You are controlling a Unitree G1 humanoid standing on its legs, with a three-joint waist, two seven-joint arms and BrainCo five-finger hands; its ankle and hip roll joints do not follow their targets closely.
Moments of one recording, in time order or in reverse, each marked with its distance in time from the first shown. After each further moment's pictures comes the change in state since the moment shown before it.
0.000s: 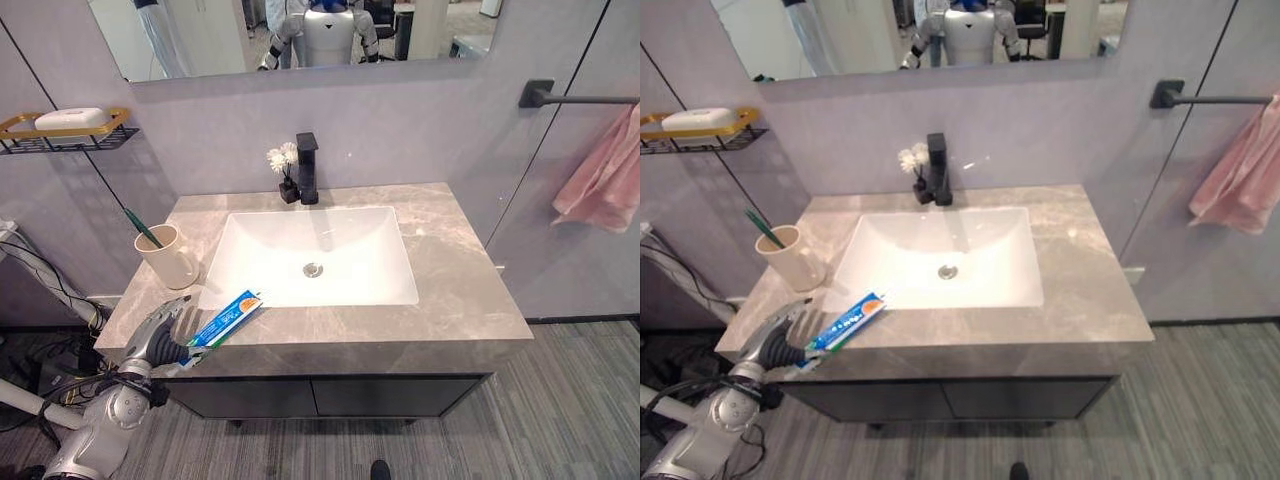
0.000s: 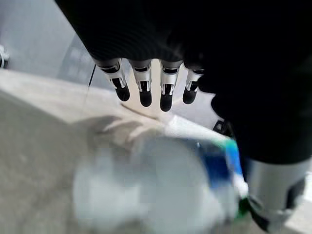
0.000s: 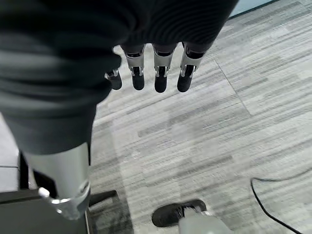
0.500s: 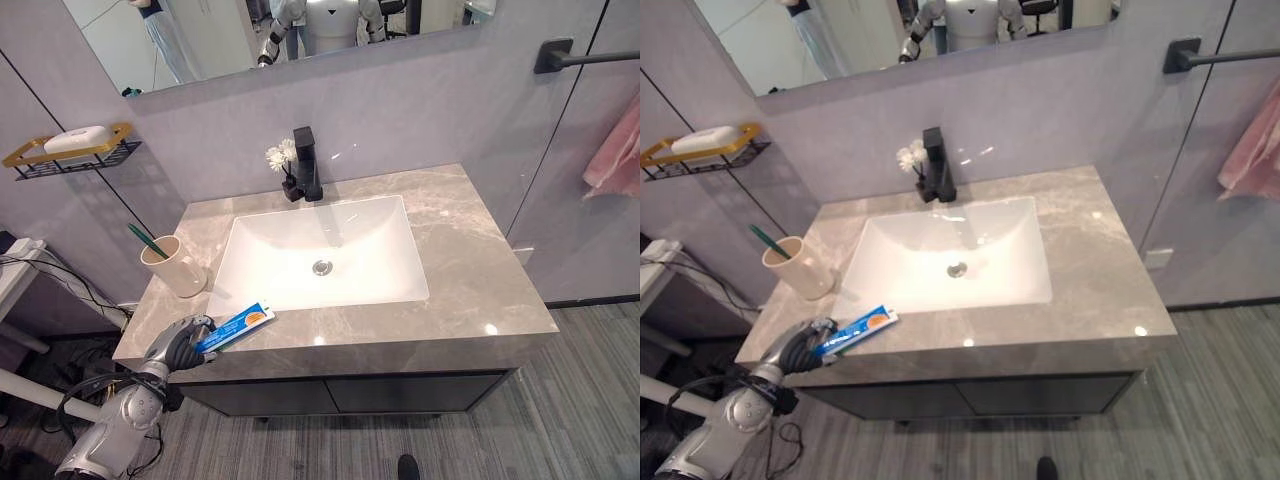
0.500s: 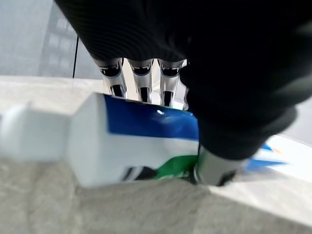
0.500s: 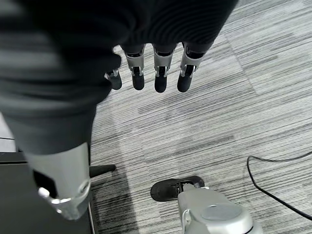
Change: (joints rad) left arm -0.042 0.025 -0.094 0.017 0.001 -0.013 -0.042; right arm -0.011 -0.019 0.020 -0.022 -0.014 -0.001 -0.001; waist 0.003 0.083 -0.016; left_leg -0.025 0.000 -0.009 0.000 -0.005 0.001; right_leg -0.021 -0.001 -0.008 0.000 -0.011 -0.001
